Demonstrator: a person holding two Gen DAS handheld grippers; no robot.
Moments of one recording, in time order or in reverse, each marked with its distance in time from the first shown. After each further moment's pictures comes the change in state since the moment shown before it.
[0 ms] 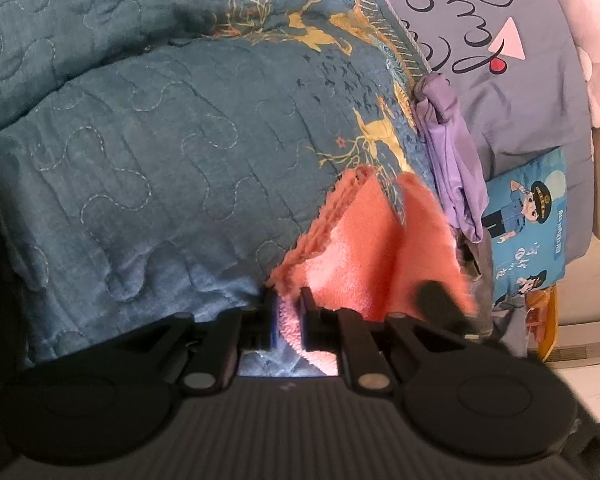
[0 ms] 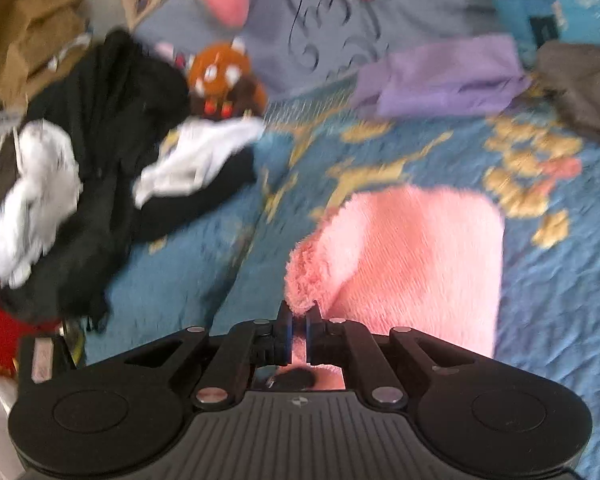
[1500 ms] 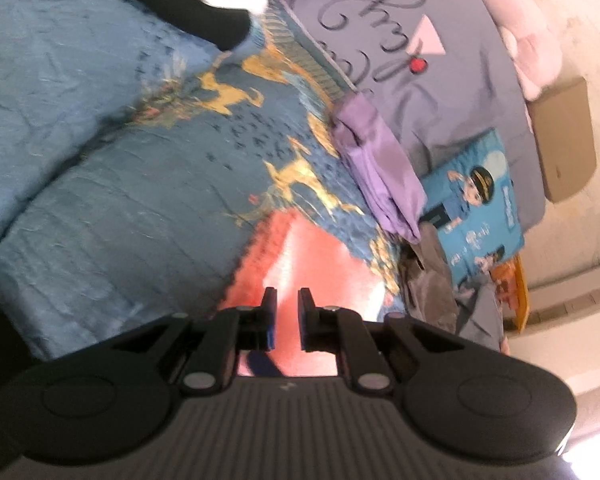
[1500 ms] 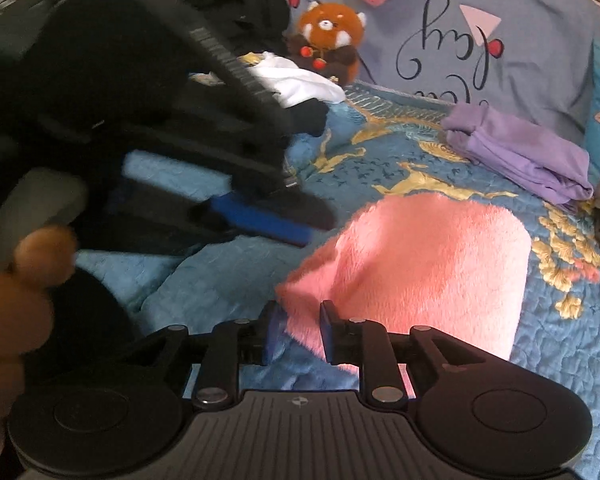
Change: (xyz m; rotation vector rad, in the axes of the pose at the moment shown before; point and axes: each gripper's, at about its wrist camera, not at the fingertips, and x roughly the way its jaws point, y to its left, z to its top) left arm -0.056 -0.047 0.022 0.204 -0.050 -0.102; right arm 0.003 0.062 -0.059 -0.535 0.012 -0.121
